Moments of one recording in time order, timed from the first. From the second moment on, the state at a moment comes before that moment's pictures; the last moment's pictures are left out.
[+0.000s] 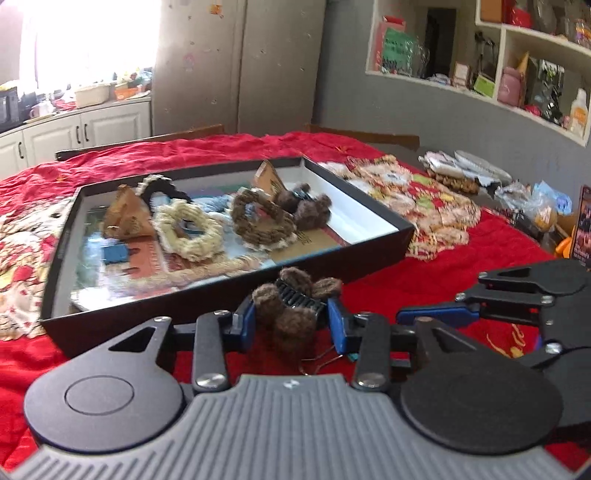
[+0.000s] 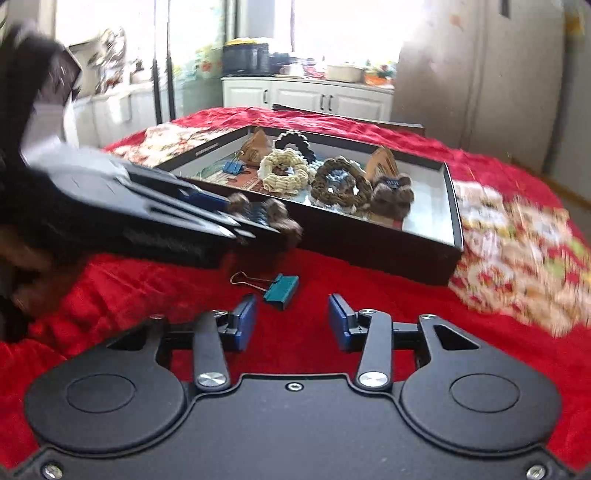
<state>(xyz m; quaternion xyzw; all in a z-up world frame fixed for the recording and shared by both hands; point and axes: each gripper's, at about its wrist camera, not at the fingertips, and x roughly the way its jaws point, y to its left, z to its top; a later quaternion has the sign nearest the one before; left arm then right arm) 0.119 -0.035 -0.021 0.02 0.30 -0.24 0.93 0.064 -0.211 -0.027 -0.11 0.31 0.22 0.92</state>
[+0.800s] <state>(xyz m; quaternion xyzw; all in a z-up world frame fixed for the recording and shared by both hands) 0.109 0.004 -0.007 -0.02 0.29 -0.20 0.93 0.098 -0.192 -0.036 -0.15 0.31 0.33 0.88</state>
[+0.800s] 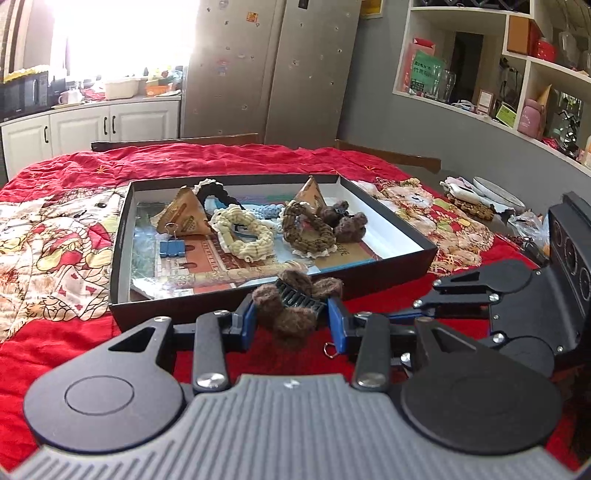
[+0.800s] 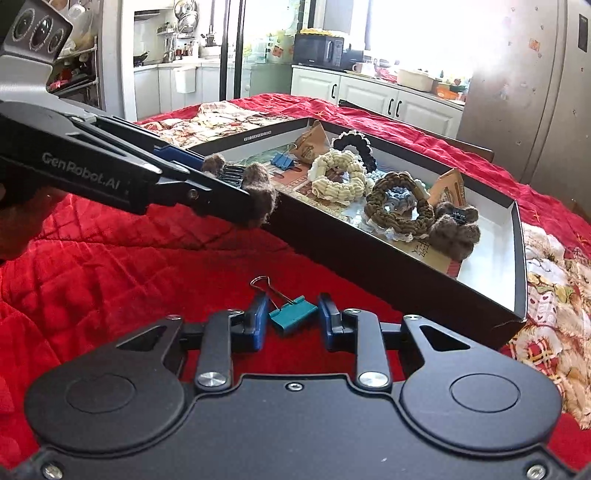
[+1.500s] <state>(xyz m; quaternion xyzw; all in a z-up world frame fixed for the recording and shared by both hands) 0.137 0.026 0.021 -0.02 0.26 -0.14 0.96 0.108 -0.188 0.017 -0.13 0.23 0.29 0.92</state>
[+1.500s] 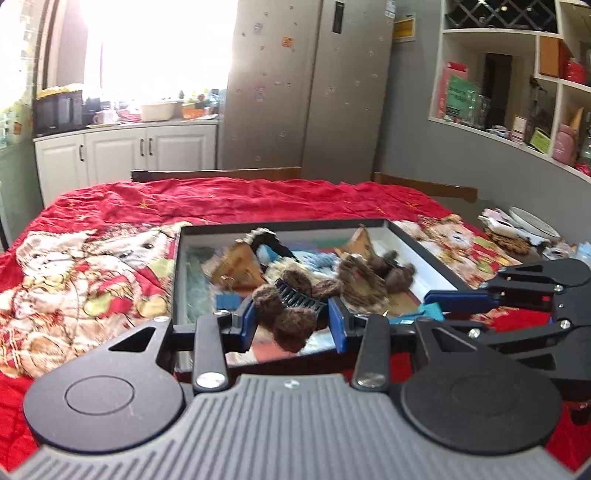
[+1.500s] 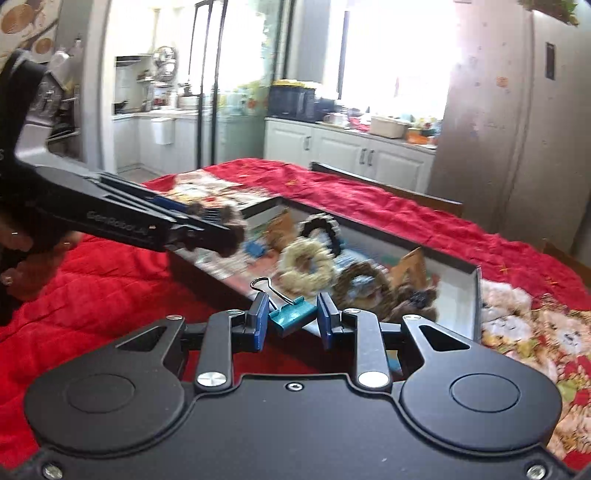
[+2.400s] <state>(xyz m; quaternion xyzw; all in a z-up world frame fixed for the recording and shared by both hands) 0.192 0.017 -0.019 0.02 0.29 -0.09 0.95 0.183 -0.150 -0.019 -0.11 0.25 0.26 0.93</state>
